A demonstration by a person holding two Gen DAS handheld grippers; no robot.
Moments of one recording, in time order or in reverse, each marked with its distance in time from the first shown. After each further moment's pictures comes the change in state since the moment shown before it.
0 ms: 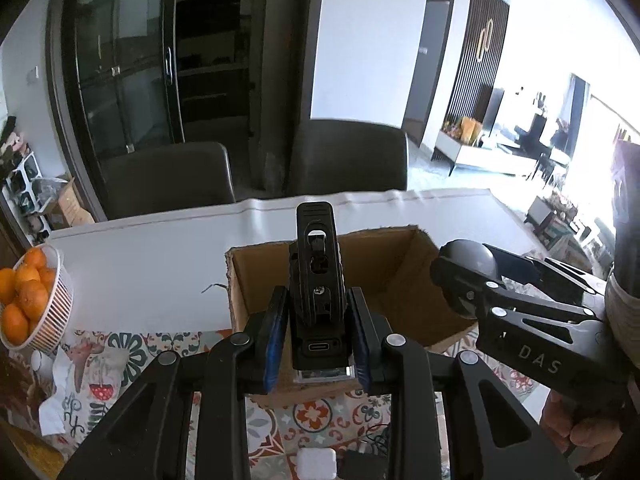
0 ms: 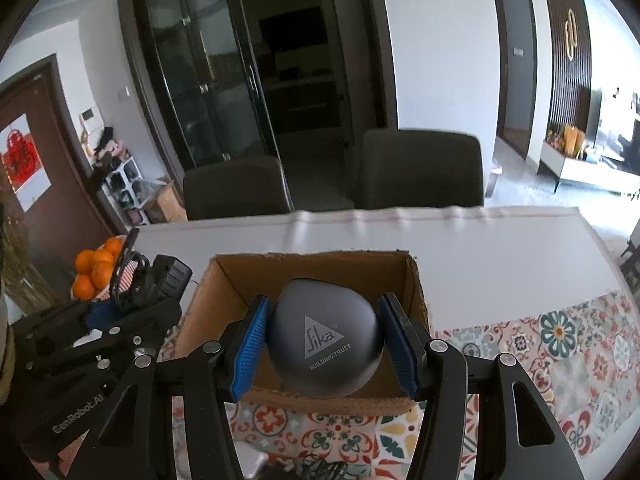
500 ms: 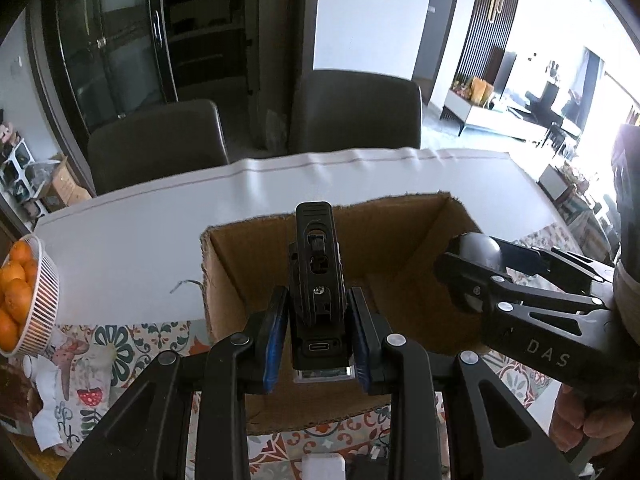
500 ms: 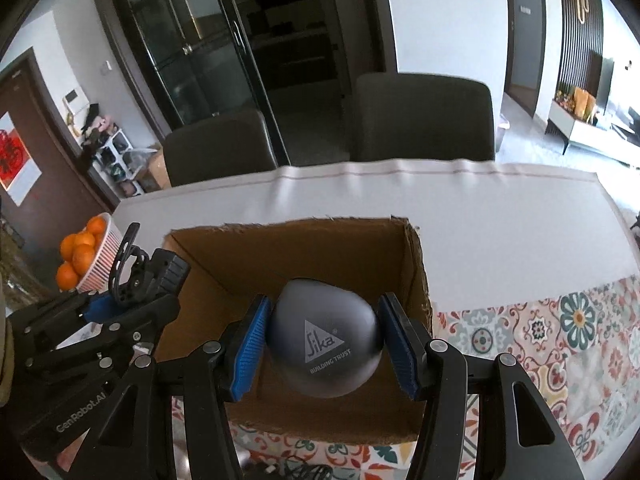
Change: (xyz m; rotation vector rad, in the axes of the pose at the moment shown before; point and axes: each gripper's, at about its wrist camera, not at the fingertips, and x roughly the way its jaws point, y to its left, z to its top) left arm 0.065 -0.003 0.010 0.009 0.163 0.016; right arm 0.066 -0.032 0.001 0.037 0.180 0.012
